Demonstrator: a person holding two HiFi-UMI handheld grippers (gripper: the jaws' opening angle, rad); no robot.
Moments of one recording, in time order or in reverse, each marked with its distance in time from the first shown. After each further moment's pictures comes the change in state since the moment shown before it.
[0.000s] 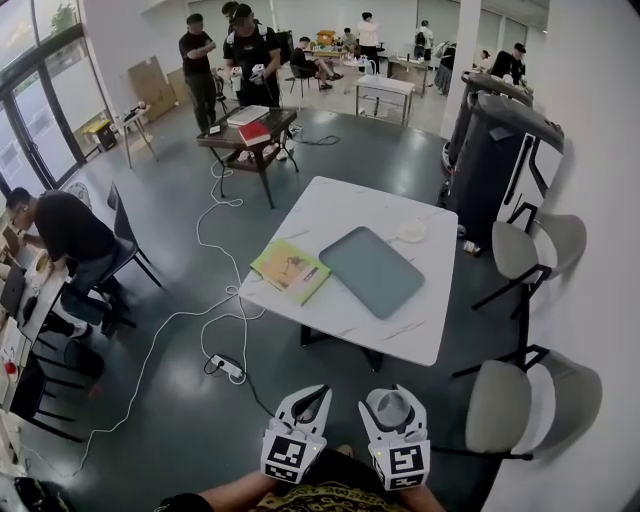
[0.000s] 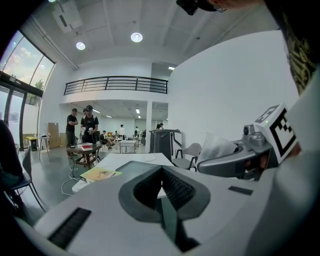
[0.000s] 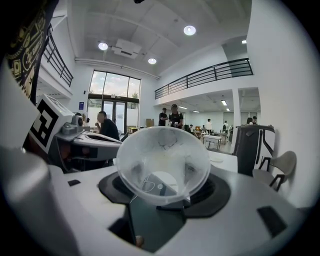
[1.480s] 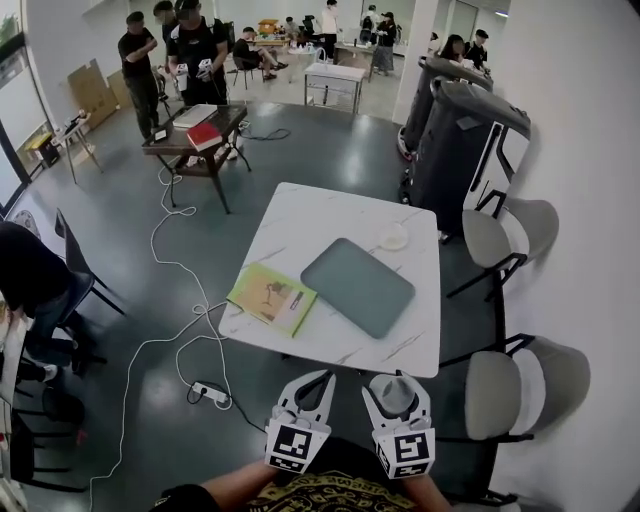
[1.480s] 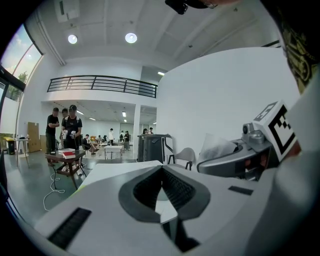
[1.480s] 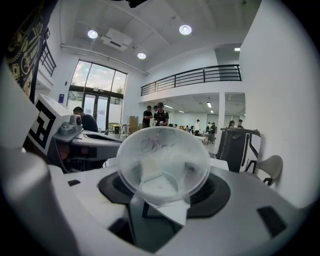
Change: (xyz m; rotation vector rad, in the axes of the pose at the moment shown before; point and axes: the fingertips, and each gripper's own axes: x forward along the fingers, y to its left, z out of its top) left arm 0.093 0.103 0.044 0.035 -0.060 -0.192; right arm 0.113 -0.024 0.054 0.004 0.019 -0.206
